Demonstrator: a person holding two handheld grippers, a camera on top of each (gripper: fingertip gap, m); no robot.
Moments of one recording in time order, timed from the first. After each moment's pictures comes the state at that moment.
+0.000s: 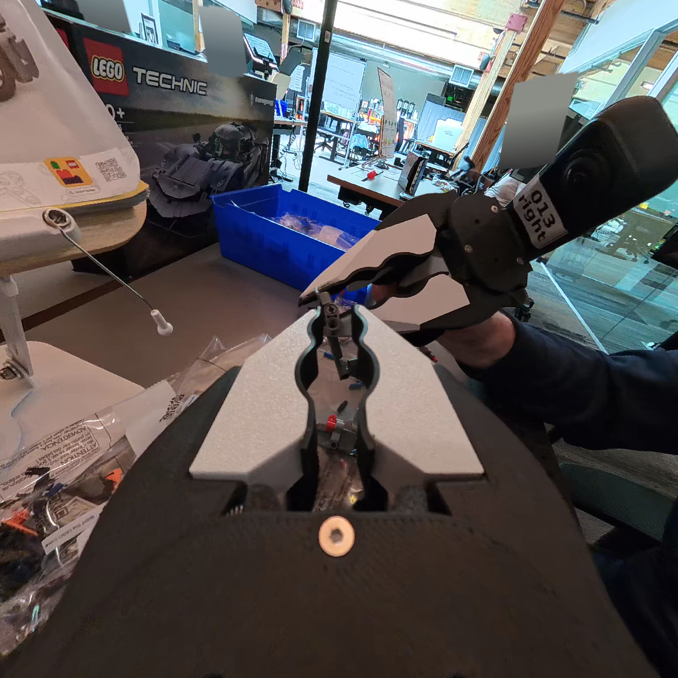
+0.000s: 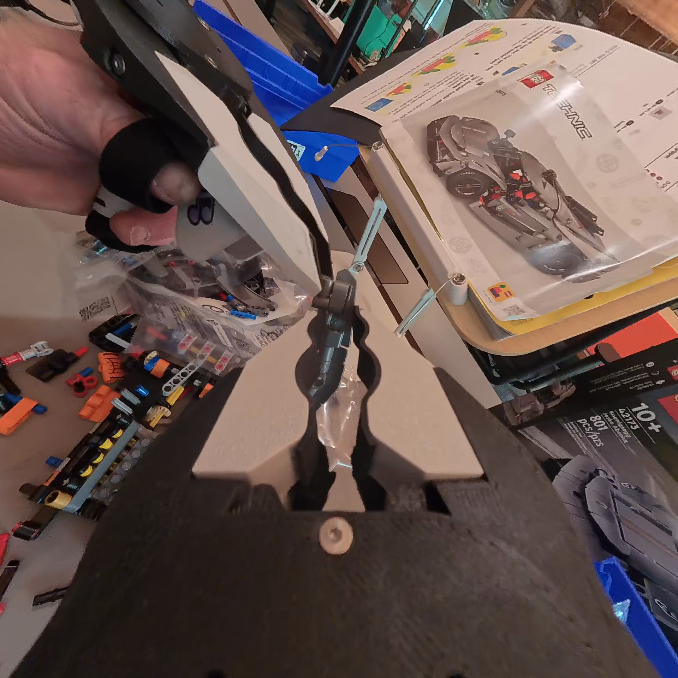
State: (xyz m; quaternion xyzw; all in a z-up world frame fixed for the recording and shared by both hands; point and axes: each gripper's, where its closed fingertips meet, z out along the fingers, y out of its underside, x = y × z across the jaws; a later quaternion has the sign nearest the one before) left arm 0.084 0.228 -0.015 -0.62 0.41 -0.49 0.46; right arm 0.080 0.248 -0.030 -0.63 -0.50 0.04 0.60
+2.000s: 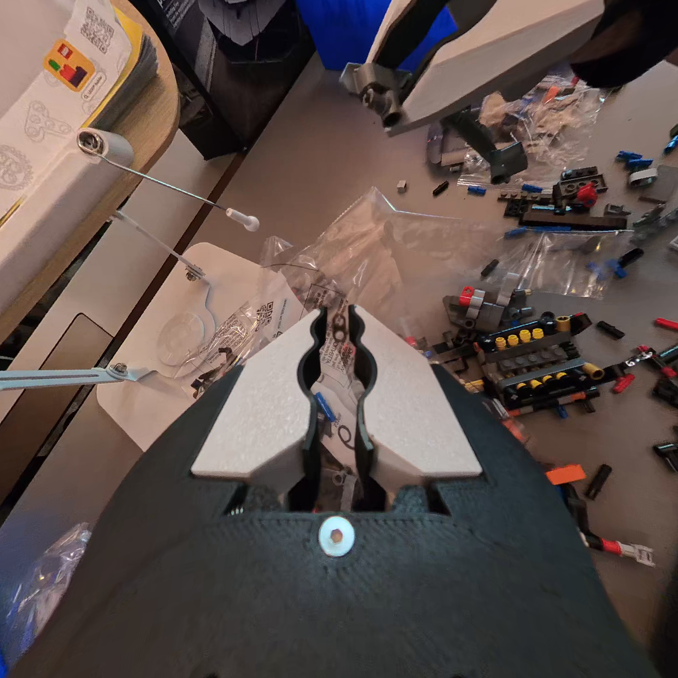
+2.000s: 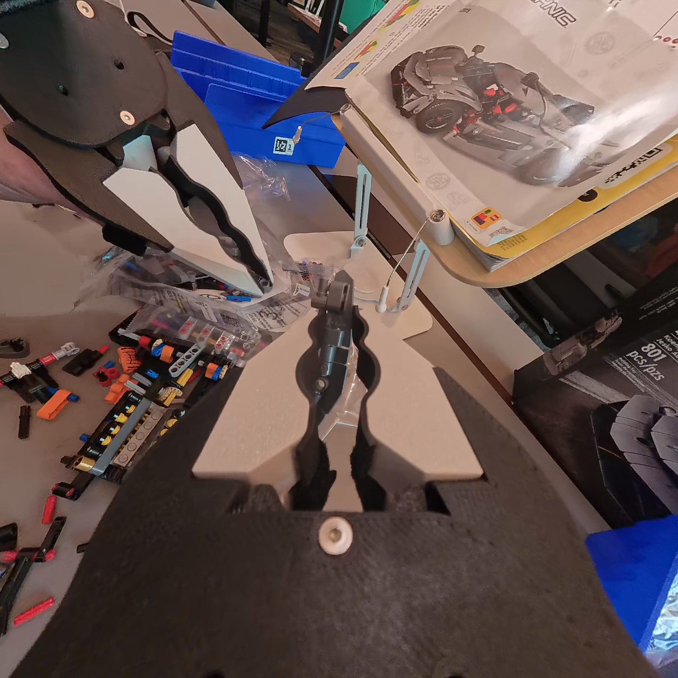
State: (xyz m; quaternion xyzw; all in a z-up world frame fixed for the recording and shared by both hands) left arm 0.062 0.262 -0.090 -0.71 0.54 -0.11 0.43; right arm 0.123 0.260 -0.035 -0.68 -0.44 0.12 0.58
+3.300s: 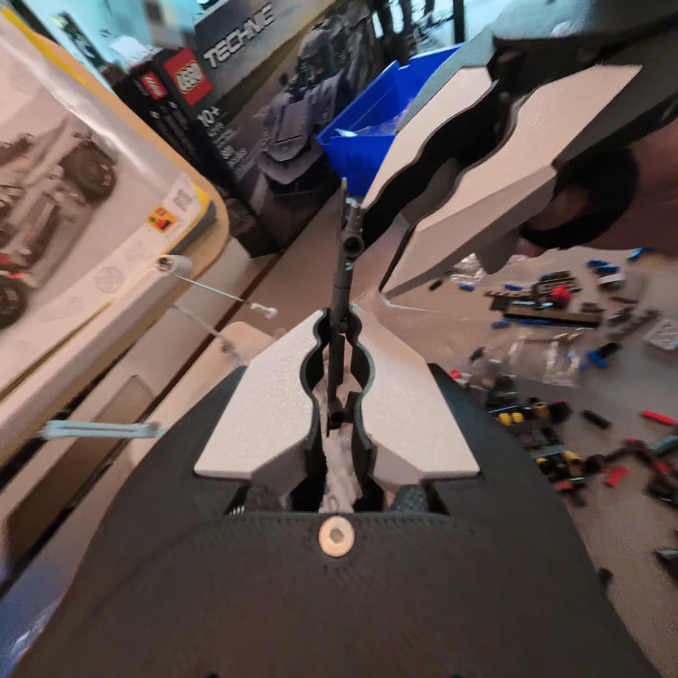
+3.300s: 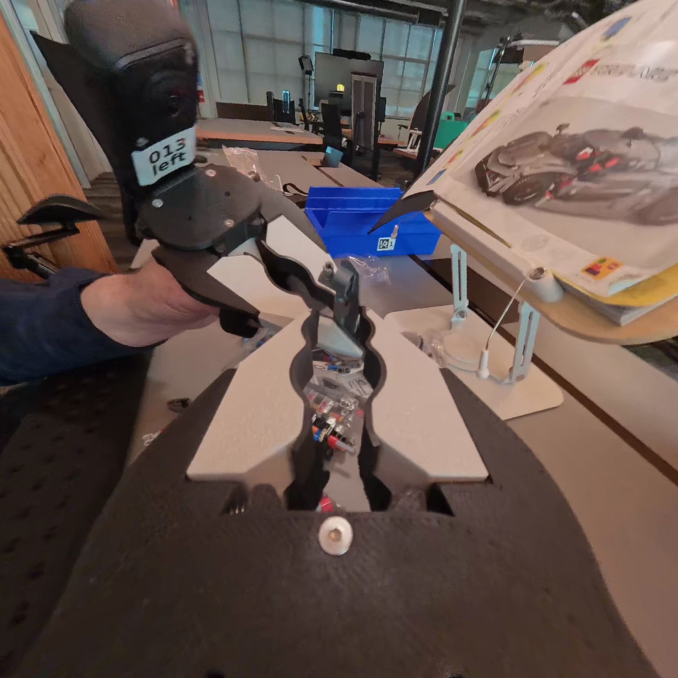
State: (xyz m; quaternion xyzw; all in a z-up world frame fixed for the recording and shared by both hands) left arm 0.095 0.247 -0.044 -0.65 0.50 -0.13 0.55; right arm 0.087 0.222 -0.012 -0.61 -0.42 0.35 0.57
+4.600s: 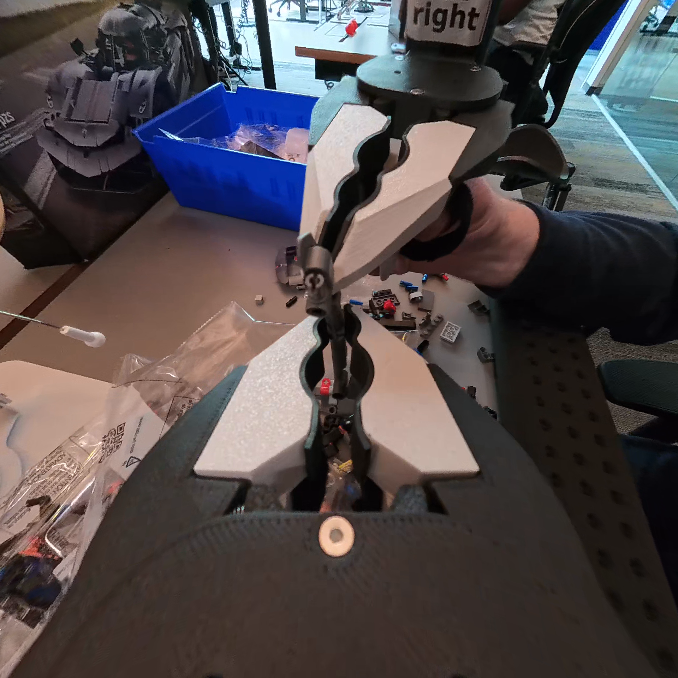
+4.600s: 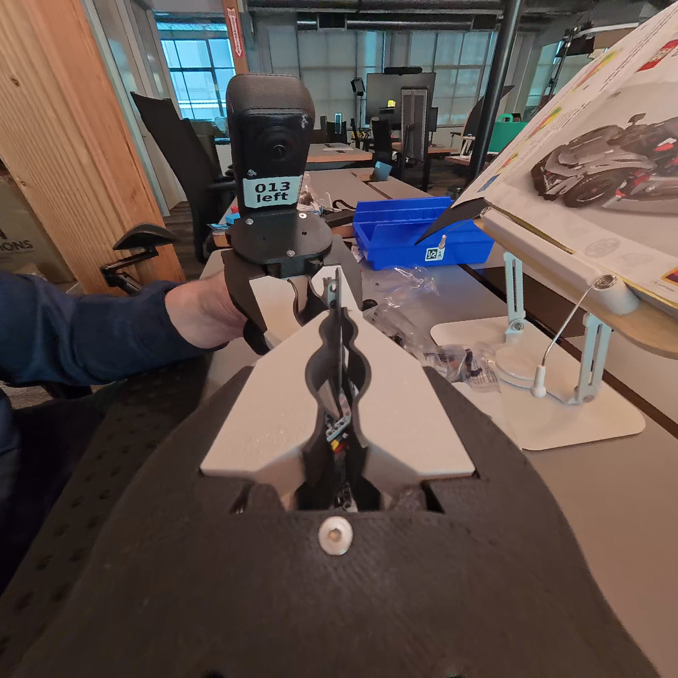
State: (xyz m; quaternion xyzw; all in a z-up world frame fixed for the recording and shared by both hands) left arm 0.121 0.195 -0.055 -0.63 0.55 -0.38 0.41; right arm 0.079 0.202 -0.005 -0.59 -0.44 0.42 0.54
